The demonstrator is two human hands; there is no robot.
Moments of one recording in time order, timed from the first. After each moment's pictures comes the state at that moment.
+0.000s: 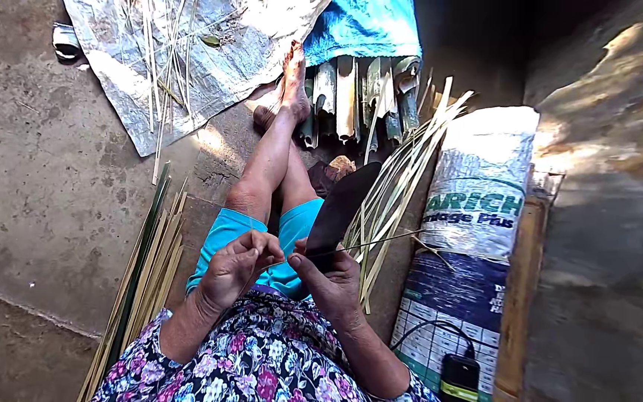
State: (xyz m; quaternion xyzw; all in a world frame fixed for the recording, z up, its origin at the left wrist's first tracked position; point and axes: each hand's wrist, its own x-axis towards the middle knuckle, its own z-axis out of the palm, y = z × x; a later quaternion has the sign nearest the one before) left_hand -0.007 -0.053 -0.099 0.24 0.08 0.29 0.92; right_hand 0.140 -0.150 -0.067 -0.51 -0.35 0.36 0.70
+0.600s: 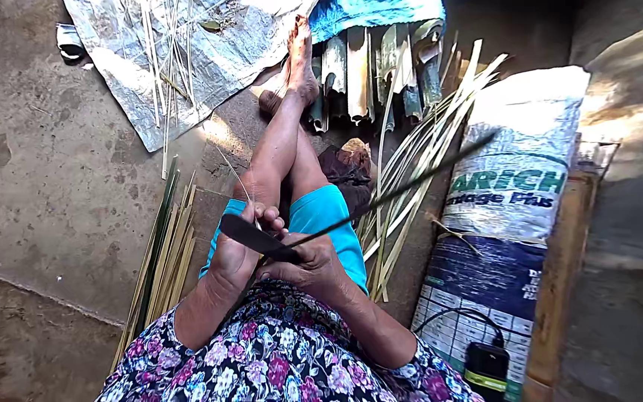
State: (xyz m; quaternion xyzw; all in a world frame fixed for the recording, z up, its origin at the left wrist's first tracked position) left_hand 0.011 -0.044 -0.065 0.09 0.26 0.34 0.90; right_hand 0.141 -0.129 -0.081 -0.50 -0.58 0.34 0.55
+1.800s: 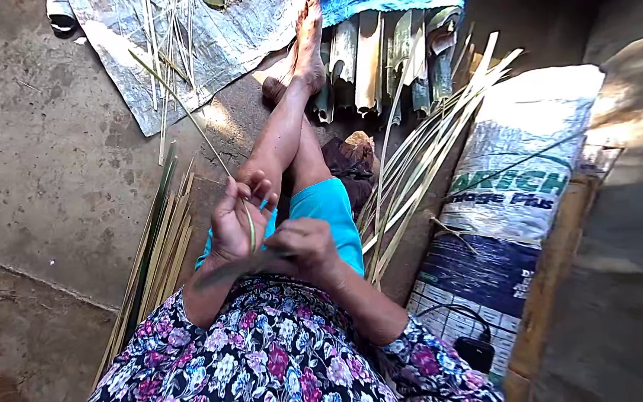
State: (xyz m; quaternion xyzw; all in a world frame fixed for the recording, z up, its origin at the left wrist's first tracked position) left_hand 0.028 -0.032 -0.074 0.12 0.31 0.43 0.84; right_hand 0.146 -0.120 -0.098 -0.50 -0.70 0.15 0.48
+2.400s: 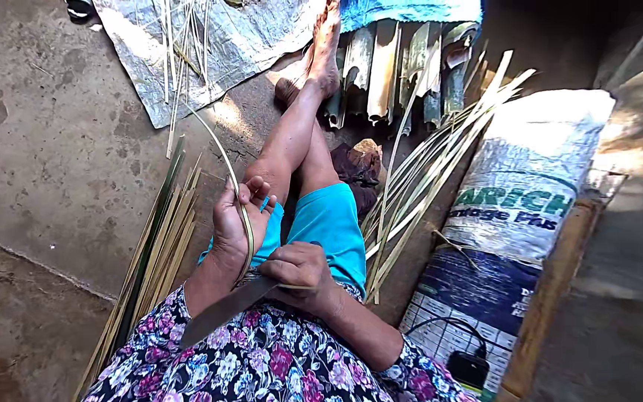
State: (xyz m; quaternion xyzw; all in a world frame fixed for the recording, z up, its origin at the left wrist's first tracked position) left_hand 0.028 -0.030 -0.068 0.06 0.37 0.46 0.81; right_hand 0.125 -0.137 -0.095 -0.47 -0.74 0.13 0.46
